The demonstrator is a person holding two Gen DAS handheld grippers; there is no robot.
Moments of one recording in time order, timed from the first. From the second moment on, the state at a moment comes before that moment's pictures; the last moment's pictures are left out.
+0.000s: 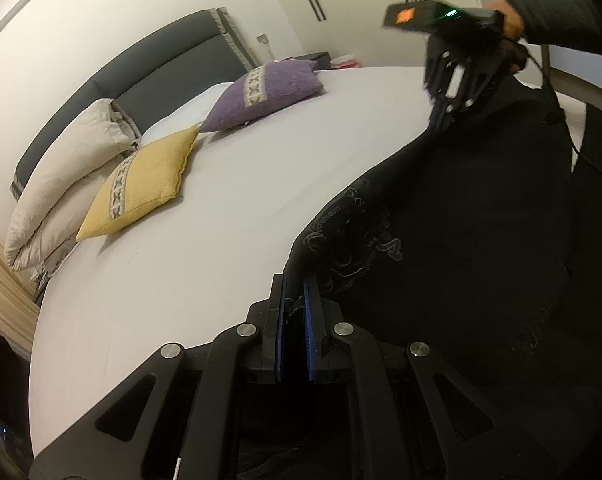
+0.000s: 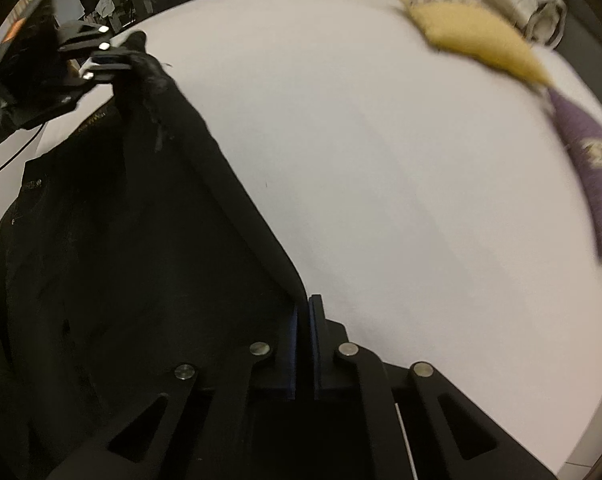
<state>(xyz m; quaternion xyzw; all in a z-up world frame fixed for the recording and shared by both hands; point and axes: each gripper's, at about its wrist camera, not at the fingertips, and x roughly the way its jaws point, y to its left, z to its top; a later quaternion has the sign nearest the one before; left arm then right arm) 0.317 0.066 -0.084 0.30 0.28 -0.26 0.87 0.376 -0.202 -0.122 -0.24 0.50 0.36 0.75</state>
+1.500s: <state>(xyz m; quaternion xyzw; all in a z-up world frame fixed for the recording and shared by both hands) -0.043 0.105 -0.128 0.29 0.34 -0.25 0.86 -0.076 -0.047 -0.161 -0.44 0.39 0.15 0.79</state>
